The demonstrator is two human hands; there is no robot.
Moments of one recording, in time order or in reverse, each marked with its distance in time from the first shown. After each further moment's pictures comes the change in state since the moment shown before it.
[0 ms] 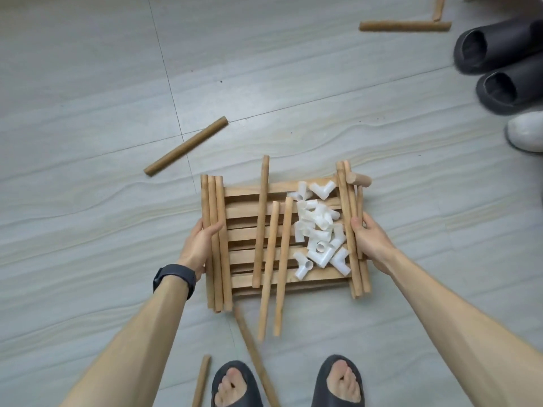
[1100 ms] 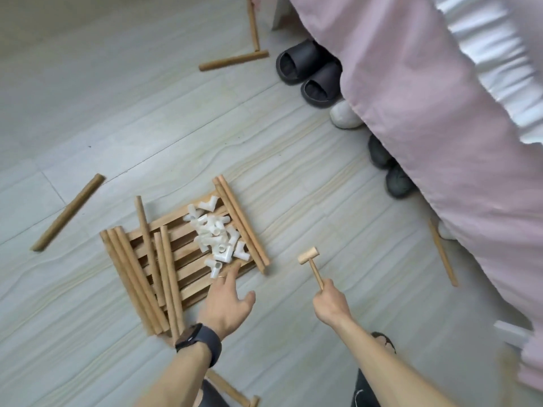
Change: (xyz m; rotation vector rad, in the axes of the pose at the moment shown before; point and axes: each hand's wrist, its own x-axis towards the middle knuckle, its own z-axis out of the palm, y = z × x) left_hand -0.198 0.000 0.163 1.029 -0.331 0.574; right_hand -0.186 0.102 -0.084 -0.204 0.128 0.430
